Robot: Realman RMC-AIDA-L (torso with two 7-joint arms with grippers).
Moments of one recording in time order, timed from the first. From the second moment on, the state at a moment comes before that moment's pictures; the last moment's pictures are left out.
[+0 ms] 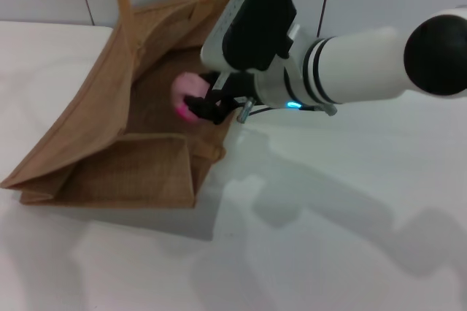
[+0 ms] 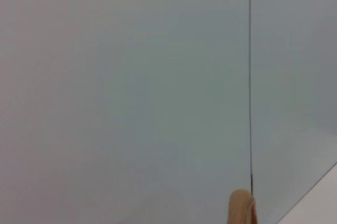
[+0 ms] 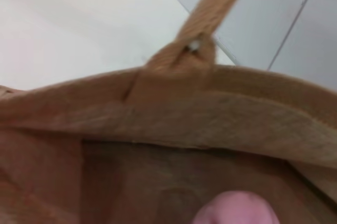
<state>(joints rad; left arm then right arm) -0.86 -2.03 0.62 1.49 -0.74 -1.52 0.95 0.98 2.03 -2.09 -0.83 1.16 0.50 -0.79</state>
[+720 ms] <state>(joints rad) -0.87 -2.03 0.64 1.48 -0.74 -1.52 0.95 0.98 2.04 -2.18 -0.81 1.40 0.39 -1.03</state>
